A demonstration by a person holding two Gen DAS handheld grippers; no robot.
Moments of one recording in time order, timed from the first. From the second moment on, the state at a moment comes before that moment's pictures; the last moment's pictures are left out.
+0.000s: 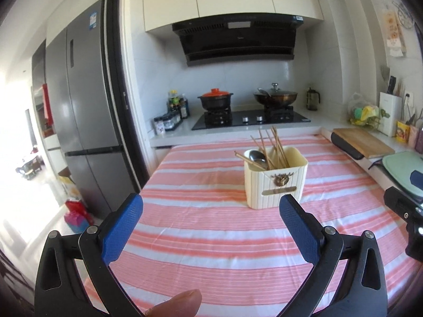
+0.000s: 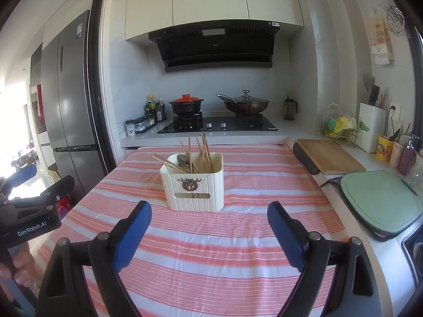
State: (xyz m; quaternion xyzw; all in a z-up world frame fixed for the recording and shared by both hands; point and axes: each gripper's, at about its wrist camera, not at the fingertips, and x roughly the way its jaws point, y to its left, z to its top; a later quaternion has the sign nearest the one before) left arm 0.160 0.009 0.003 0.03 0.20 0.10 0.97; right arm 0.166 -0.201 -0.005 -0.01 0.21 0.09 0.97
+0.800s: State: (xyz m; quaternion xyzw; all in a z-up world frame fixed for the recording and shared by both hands) left arm 0.151 0.012 0.001 0.01 0.27 0.07 0.96; right arm 0.130 -0.179 0.011 -0.03 0.22 0.11 0.97
